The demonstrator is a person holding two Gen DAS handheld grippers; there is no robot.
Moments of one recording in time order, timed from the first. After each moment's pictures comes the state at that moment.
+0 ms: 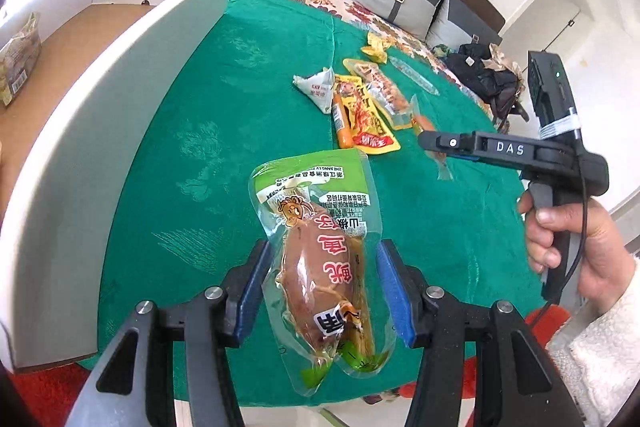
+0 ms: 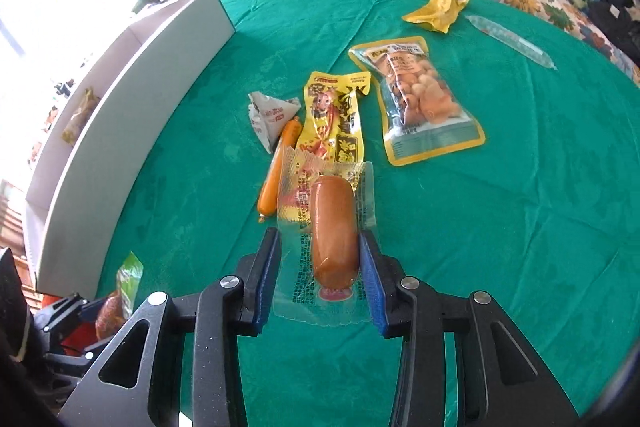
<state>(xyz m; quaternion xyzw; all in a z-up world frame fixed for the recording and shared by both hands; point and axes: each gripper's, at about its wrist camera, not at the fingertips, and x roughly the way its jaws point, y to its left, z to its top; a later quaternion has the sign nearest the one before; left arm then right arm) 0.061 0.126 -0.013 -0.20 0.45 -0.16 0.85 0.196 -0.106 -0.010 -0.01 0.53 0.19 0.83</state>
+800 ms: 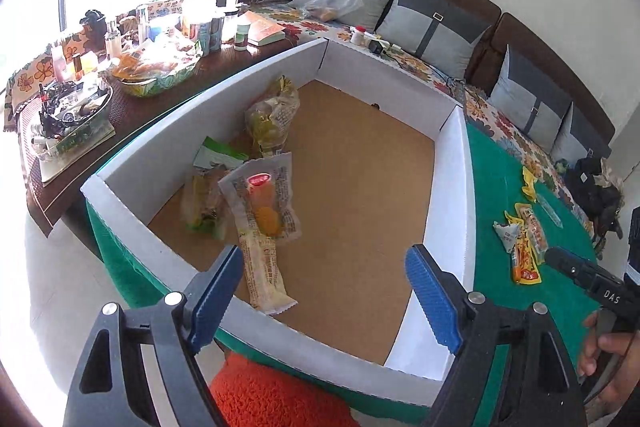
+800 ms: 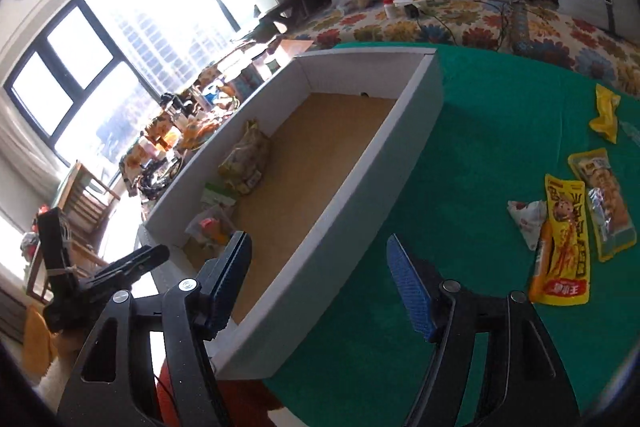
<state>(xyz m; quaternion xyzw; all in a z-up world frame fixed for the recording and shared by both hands) 0.009 0.334 0.022 -0.21 0.38 0.09 0.90 0.146 0.039 0.031 -0.02 0.43 0.30 0.85</state>
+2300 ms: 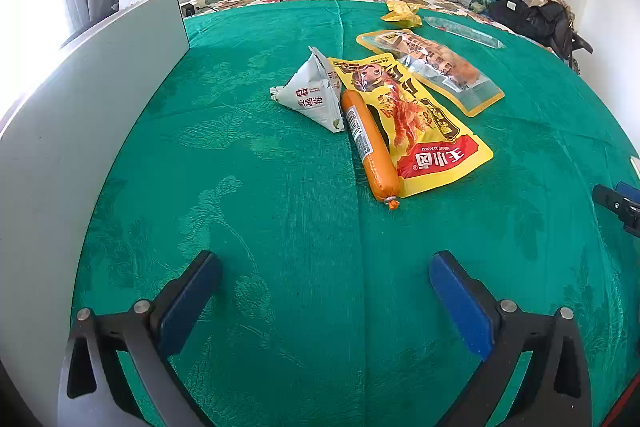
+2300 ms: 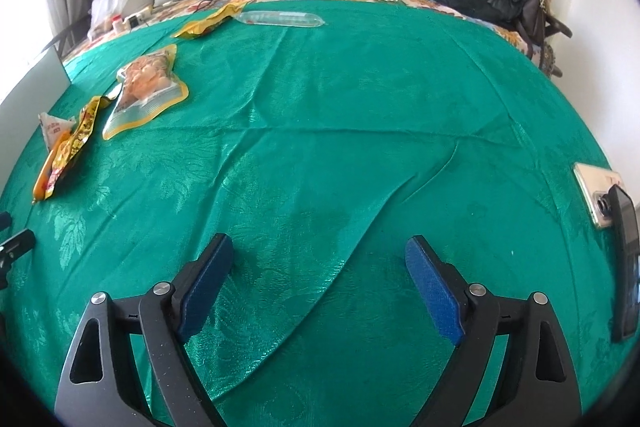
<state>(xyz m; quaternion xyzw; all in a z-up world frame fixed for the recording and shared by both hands) 0.168 0.018 -0.090 0.01 0.45 -0.06 0.89 0.149 -0.292 -0.071 0.00 0.43 -0.04 0.90</state>
